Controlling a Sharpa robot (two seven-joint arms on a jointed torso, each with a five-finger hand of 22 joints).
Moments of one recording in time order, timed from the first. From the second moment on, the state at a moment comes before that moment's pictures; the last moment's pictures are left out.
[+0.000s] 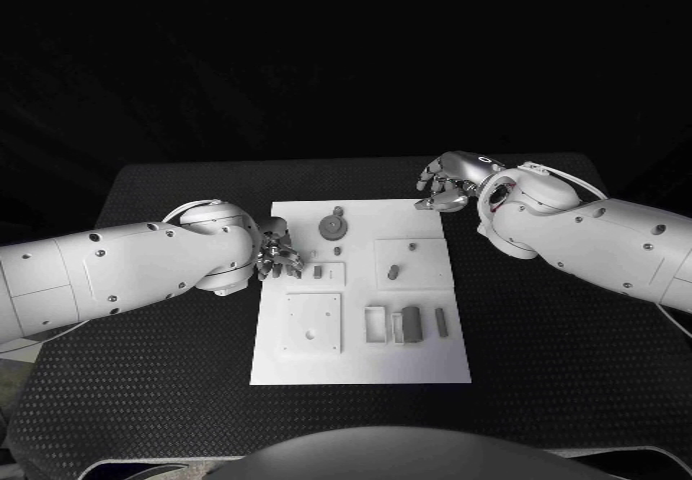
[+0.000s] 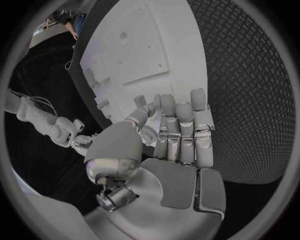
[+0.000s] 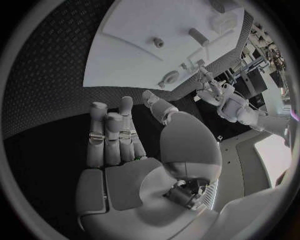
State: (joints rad) left arm 1.33 -0.75 -0.24 1.48 -1.14 -0.01 -0.57; left_hand 0.93 0.05 0.44 -0.16 0.41 1.12 0.05 0.32 0.64 1.28 -0.05 0.78 0.54 1.12 -0.10 1.16 0.64 0.01 1.27 -0.20 0.22 1.31; right arm 1.24 -0.69 -0.03 1.27 -1.48 -0.29 -0.20; right_hand 1.05 -0.17 0.59 -0.17 0.05 0.86 0.15 0.25 0.50 1.20 0.04 0.43 1.06 1.19 -0.07 1.29 0.76 0.22 1.14 -0.01 0.87 1.31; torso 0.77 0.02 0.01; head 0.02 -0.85
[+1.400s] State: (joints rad) left arm 1.31 -0.75 -0.24 1.47 -1.18 -0.03 -0.55; left_hand 0.89 -0.03 0.55 -0.20 0.37 1.12 0.05 0.32 0.65 1.29 -0.05 0.78 0.53 1.13 -0.10 1.16 0.63 0.01 1.28 -0.20 0.22 1.31; right arm 1.23 -0.69 -0.03 1.27 -1.48 -0.28 -0.20; right_hand 1.05 -0.17 0.58 -0.17 0.05 0.85 0.14 0.25 0.50 1.20 0.04 0.43 1.06 1.19 -0.07 1.29 0.76 0.22 1.14 -0.01 0.87 1.31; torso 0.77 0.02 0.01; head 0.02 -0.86
